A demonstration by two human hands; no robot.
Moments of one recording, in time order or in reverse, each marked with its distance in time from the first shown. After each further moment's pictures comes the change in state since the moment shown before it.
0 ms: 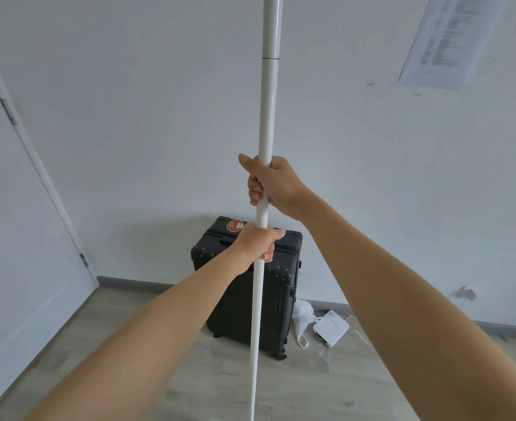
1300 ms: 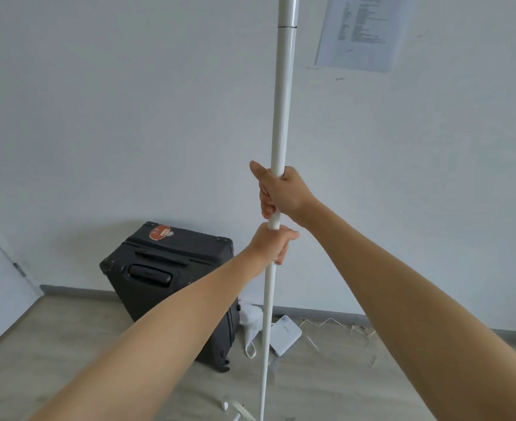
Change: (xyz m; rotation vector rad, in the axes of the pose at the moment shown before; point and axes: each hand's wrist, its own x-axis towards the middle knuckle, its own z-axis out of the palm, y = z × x) left_hand 0.141 0.048 0.305 0.058 -0.086 0.074; right_hand 0.007 0.071 -0.325 -0.069 0.085 0.041
